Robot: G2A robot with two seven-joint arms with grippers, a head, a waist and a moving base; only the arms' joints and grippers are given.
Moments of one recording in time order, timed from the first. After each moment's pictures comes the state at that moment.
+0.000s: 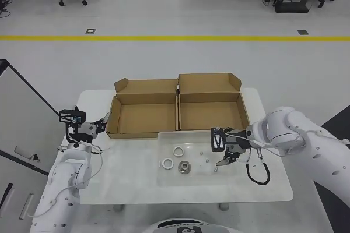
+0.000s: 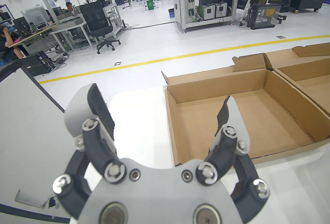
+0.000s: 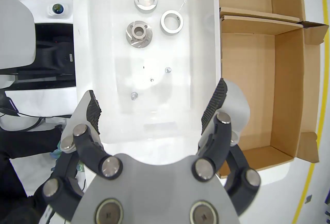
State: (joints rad) left arm 1.73 -1.15 -1.60 -1.80 1.33 0.00 0.00; right arm -0.99 -0.67 0.83 -1.89 -0.56 -0.83 0.99
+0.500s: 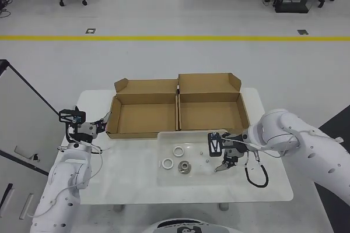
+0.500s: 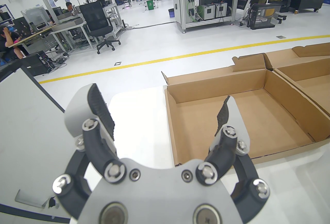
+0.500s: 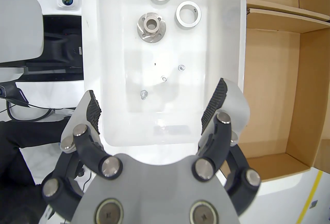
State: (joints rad) left arm 1.73 -1.15 -1.60 -1.80 1.33 0.00 0.00; right arm -0.95 -0.66 0.74 -1.87 -0.53 -0.83 0.99
